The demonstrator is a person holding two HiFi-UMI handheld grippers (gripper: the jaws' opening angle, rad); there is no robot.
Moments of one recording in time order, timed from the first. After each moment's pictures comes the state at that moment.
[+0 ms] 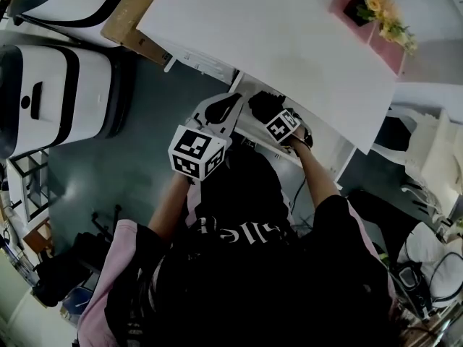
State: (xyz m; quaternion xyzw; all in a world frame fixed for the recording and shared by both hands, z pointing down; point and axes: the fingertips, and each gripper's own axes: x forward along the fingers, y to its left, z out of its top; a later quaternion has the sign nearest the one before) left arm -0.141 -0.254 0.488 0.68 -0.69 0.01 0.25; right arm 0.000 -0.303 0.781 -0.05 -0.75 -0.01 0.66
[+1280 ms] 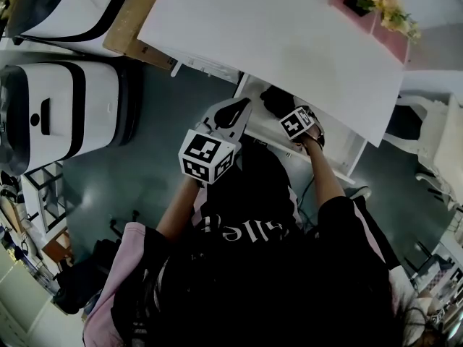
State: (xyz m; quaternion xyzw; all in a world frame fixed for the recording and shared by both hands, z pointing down) left arm -0.134 -0.262 0.494 0.70 -0.66 0.02 0.26; right arm 0.012 -0.332 0.784 0.02 -0.75 0.03 0.66
